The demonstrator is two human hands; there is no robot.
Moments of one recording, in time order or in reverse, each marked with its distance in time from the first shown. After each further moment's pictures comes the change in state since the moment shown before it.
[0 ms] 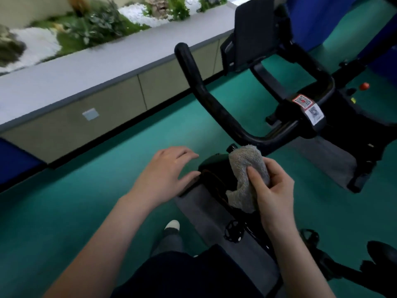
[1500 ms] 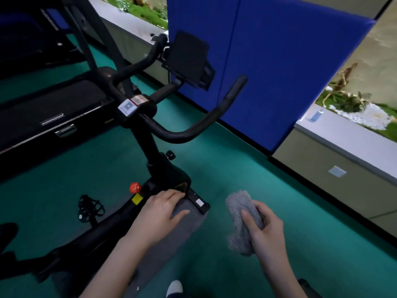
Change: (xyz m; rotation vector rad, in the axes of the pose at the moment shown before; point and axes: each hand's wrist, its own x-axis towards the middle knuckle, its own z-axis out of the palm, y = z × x) left_hand -0.624 0.101 0.022 0.023 0.510 -1.499; right_hand -0.409 -0.044 0.218 -0.041 -1.390 -0.293
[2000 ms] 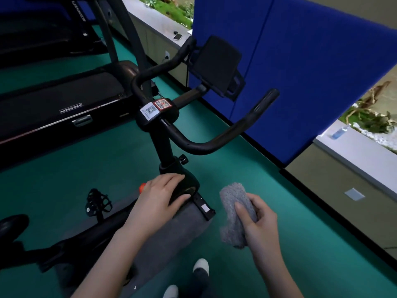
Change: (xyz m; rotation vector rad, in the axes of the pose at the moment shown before) left_hand 0.019 -0.038 -0.041 -0.078 0.216 -0.117; right_hand 0.043 -0.029 0.062 0.037 -0.134 -0.013
